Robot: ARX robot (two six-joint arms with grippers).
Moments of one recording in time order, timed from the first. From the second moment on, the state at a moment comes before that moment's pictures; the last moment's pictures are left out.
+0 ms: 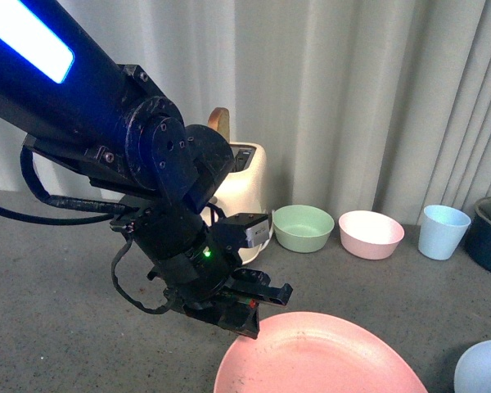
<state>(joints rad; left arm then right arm) -0.39 2.23 1.56 -0.48 0.30 0.11 0.00 0.00 0.01 0.00 0.00 0.00</state>
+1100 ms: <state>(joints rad) -0.18 1.13 0.39 0.71 -0.18 0.01 0.00 0.00 0.01 0.00 0.00 0.00</state>
